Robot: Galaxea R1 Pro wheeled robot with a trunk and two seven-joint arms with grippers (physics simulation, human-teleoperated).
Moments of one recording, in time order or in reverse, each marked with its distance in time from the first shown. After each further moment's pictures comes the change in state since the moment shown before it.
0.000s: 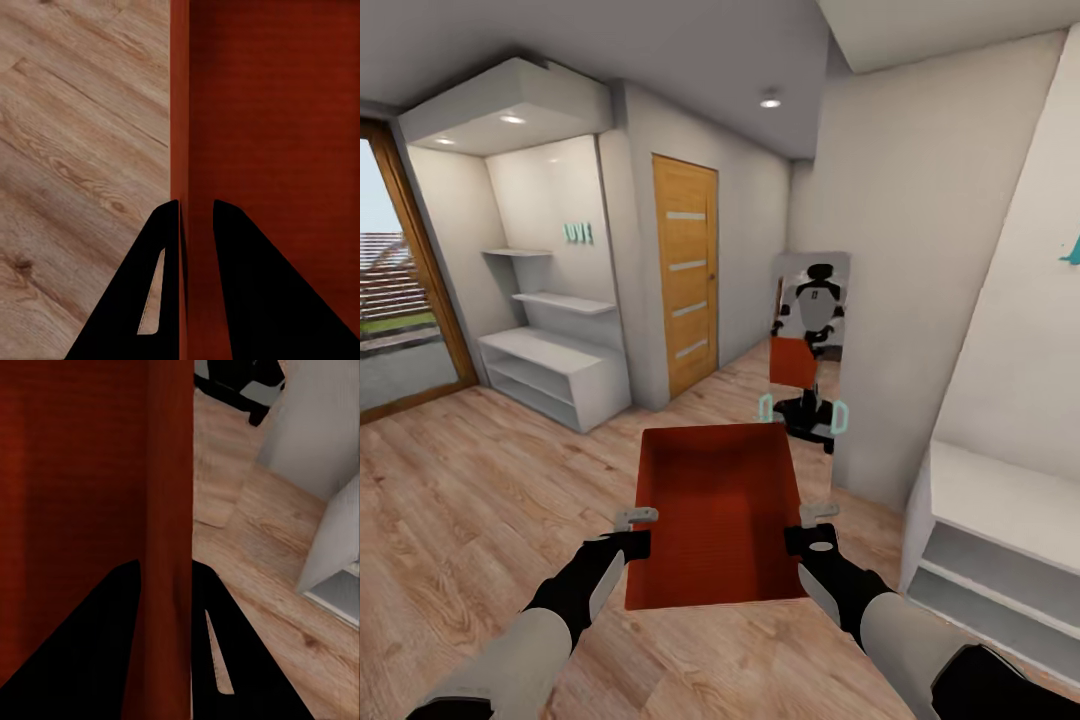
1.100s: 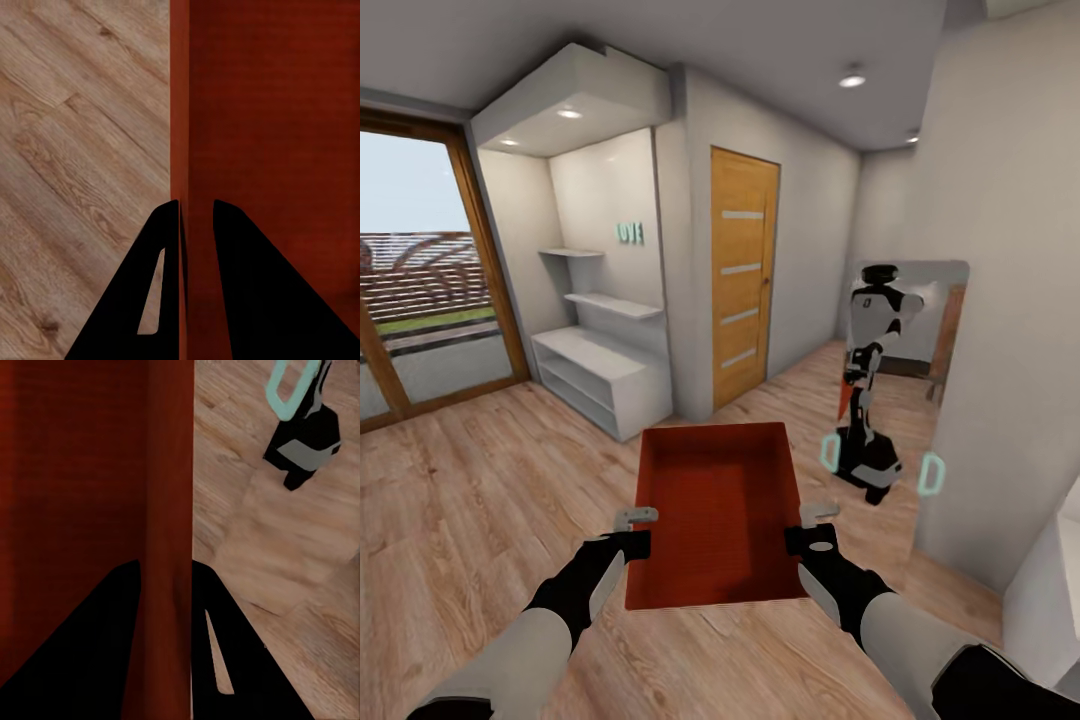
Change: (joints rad) left arm 0.000 0.000 0.000 0.000 0.000 0.000 0.000; right arm 0.000 -0.001 0.001 0.000 -0.002 0.000 0.000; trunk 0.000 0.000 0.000
